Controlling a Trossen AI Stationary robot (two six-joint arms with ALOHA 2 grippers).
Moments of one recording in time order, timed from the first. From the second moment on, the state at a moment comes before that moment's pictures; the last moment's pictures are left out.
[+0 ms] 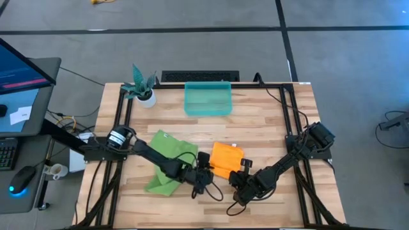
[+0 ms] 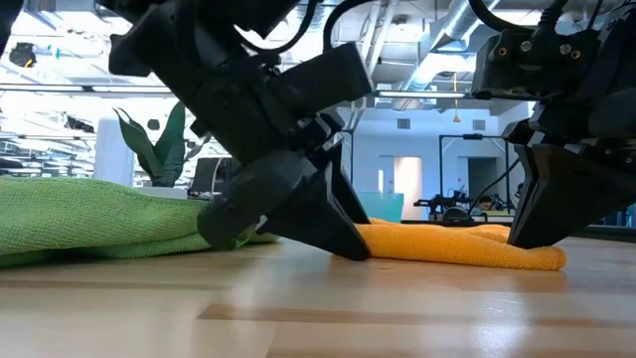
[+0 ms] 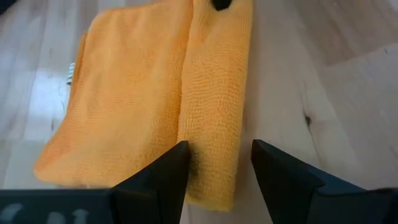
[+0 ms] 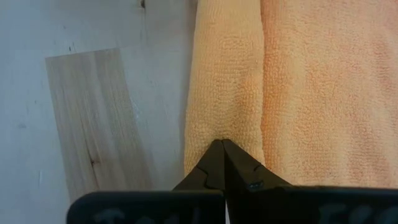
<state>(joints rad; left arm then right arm) -0.38 2.09 1.18 0.05 -0.49 0.11 0.67 1.89 1.05 -0.54 0.45 0.76</state>
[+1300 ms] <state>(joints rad) -0.41 2.11 1.19 -0.03 -0.39 -0.24 0.64 1.79 1.05 -0.59 0.36 0.71</state>
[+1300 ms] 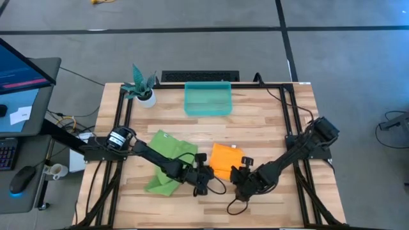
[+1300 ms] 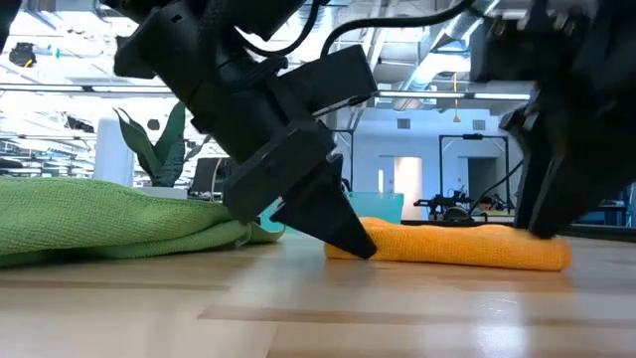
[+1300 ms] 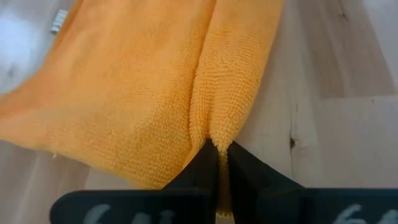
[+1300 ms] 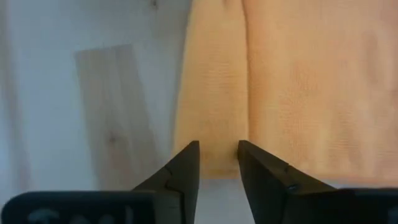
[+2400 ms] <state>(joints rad) -0.40 2.12 1.35 -0.27 -0.28 -0.45 0.78 1.90 1.05 -0.41 0.65 0.56</state>
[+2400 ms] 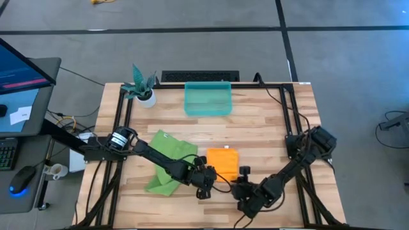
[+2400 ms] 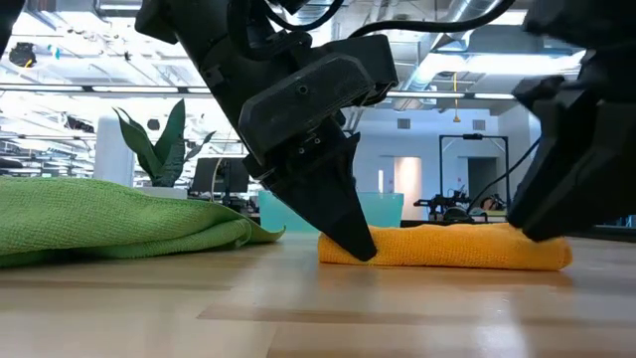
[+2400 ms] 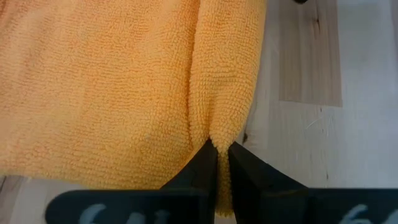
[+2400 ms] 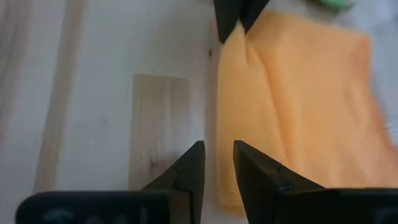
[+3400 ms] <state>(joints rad) -0.40 2.11 1.35 -0.28 -0.27 -0.45 0.89 1.90 1.24 -0.83 0.73 0.78</state>
